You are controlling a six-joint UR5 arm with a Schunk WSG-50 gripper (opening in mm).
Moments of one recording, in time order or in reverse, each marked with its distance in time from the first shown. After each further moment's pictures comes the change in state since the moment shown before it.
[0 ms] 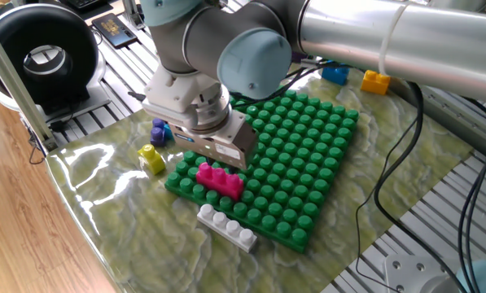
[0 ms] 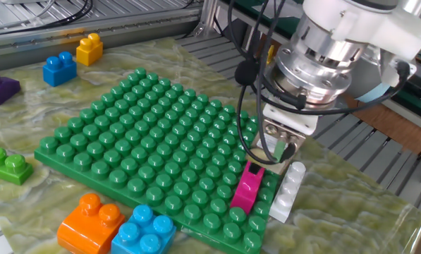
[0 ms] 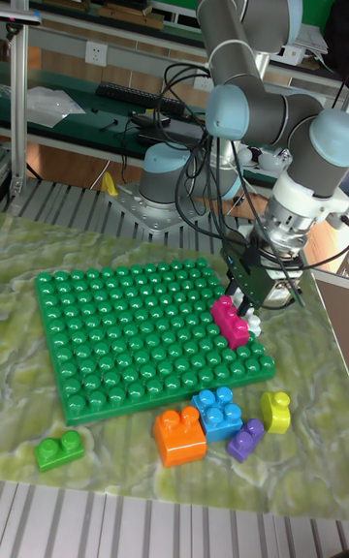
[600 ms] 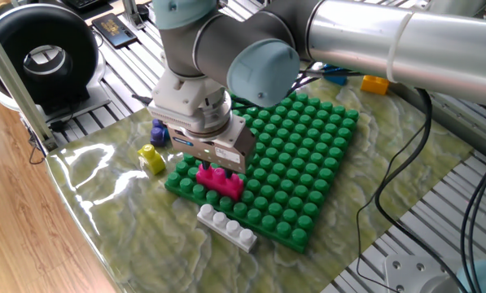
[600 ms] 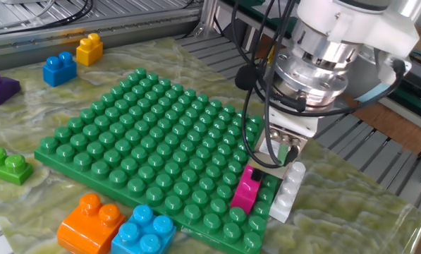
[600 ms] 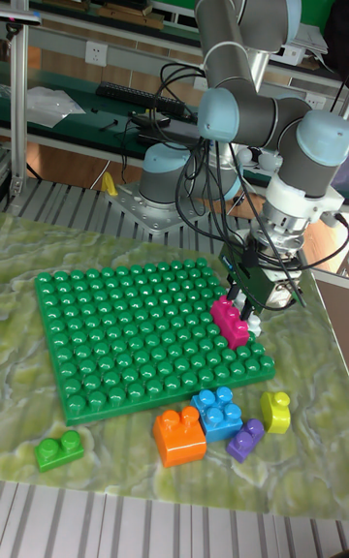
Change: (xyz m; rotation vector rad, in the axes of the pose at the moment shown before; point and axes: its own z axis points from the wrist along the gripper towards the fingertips) arm -0.005 -0.003 0.006 0.038 -0.040 -0.027
